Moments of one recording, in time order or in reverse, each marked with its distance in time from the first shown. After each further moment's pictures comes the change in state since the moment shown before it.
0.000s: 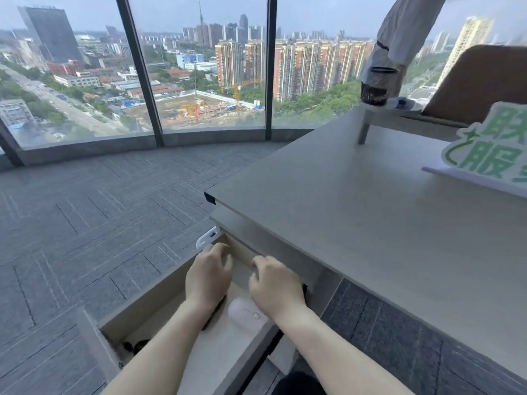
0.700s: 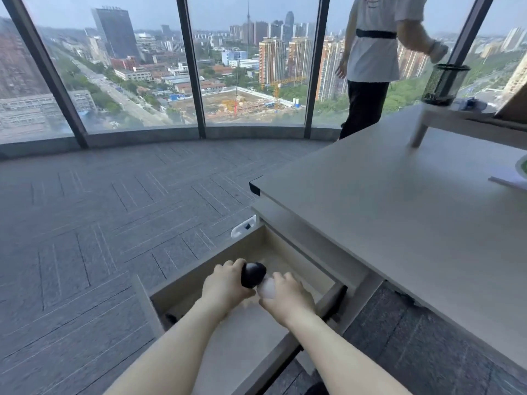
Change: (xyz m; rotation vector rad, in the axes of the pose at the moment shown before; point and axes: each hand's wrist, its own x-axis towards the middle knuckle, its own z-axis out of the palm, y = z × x) left_hand -0.015 -0.070 0.001 0.302 -0.358 -0.139; right_hand 0.008 -0.011 0.066 -0.038 -0.343 0.113
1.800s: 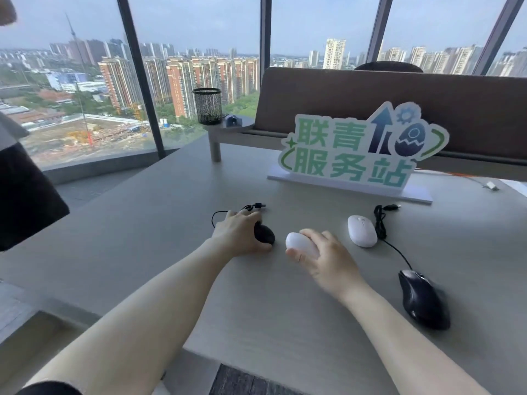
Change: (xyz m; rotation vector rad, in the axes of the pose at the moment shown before) left_hand 0.030 0.476 0.017 0.120 -0.025 0.750; right_hand -0.156 0.344 -0.256 0.272 0.673 0.245
